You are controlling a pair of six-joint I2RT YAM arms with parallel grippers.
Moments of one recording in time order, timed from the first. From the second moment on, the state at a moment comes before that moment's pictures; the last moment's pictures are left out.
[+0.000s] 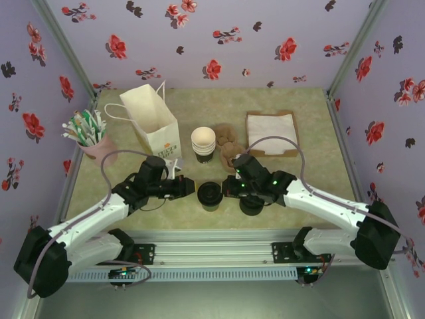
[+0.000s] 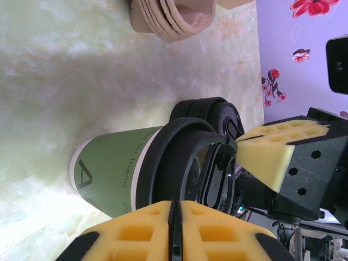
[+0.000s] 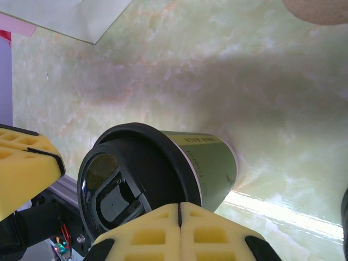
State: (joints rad) left arm -0.68 1.02 0.54 -0.18 0.51 -0.87; right arm 0.90 1.19 0.80 -0.46 -0.17 0.91
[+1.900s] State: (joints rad) left arm -0.66 0.98 0.68 -0.37 0.48 -0.83; right arm 0.89 1.12 0.89 -0.60 -0.16 0.90
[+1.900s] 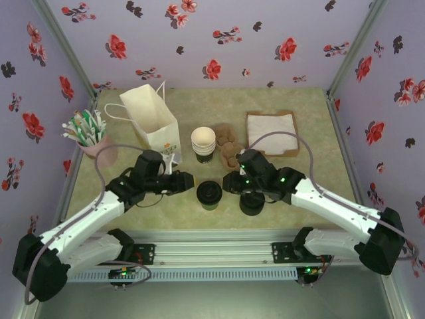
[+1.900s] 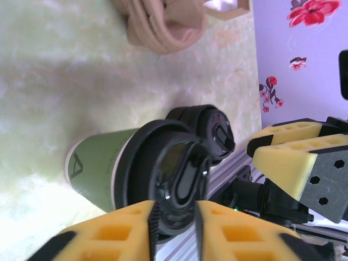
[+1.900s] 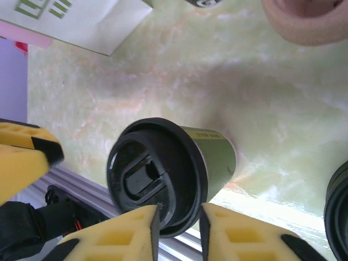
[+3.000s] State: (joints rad) left arm -0.41 1.40 1.86 -1.37 -0.33 -0.69; right arm 0.89 1.28 1.24 -0.85 0.01 0.66
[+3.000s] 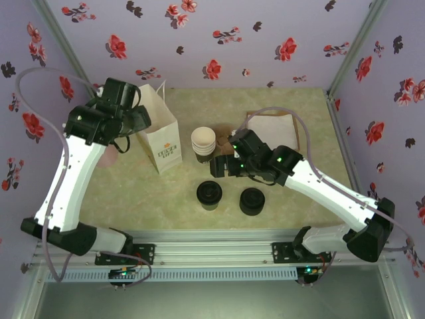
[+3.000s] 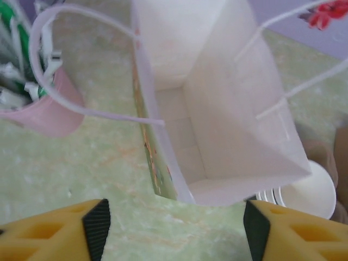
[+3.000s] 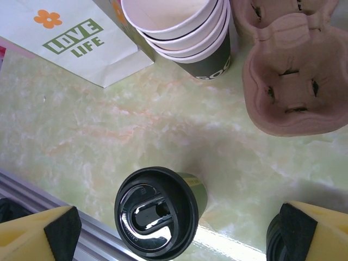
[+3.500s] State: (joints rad) left arm -0.36 1.57 1.93 -1.46 -0.34 -0.85; right arm 0.89 1.22 1.16 -0.85 0.01 0.66
